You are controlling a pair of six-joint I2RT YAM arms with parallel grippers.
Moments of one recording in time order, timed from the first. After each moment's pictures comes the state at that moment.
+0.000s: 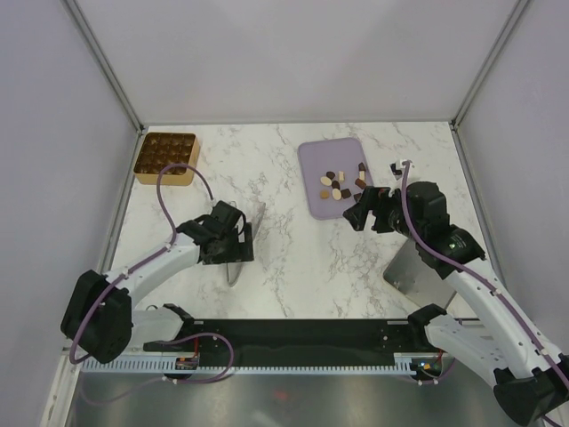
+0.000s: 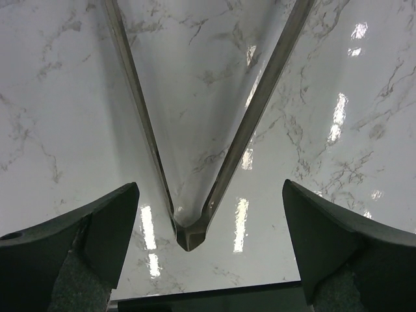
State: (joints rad) left arm -0.55 1.23 0.72 -0.63 -0.12 -0.57; right arm 0.42 0.87 0.88 -0.49 -0.12 0.44
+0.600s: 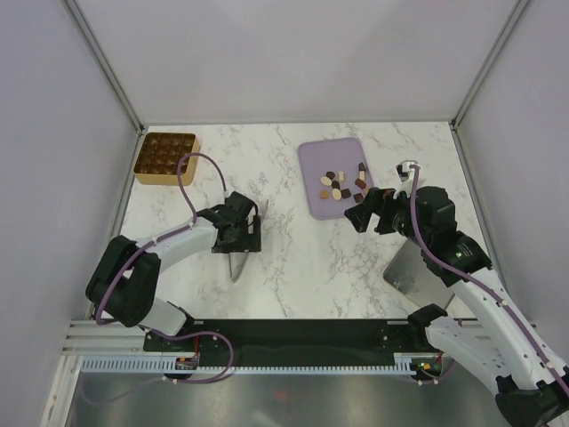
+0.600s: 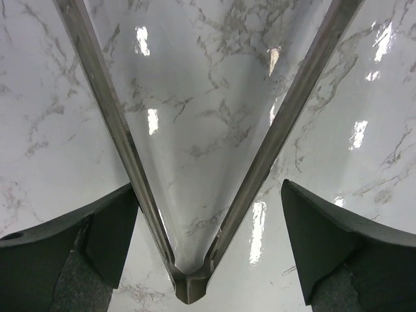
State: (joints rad) left arm -0.55 1.48 0.80 -0.51 -0.16 -0.53; right arm 0.42 0.80 0.86 -0.46 -0.13 0.44
